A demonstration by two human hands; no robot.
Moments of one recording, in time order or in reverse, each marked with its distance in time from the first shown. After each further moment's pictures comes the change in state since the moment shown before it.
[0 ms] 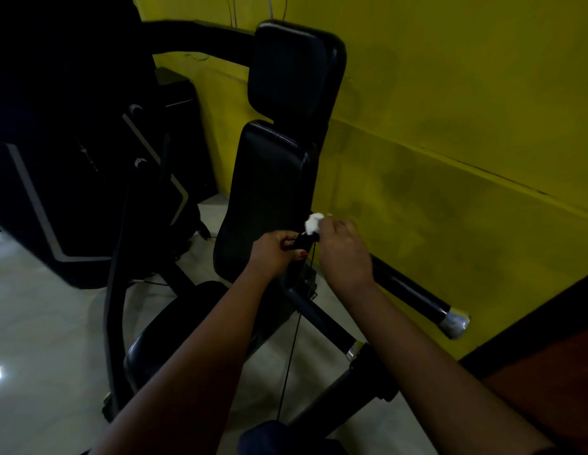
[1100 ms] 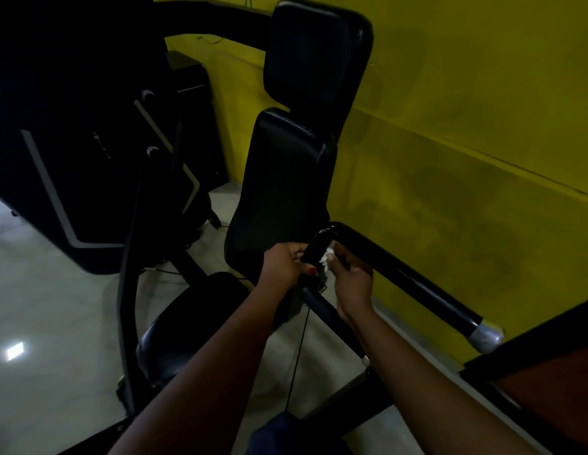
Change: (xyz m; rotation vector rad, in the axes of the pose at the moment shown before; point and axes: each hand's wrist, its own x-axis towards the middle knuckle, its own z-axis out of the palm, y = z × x) left_hand 0.002 -0.033 0.016 -0.221 -0.026 -0.053; right_hand -0.032 -0.022 0.039 1.309 -0.047 1.219
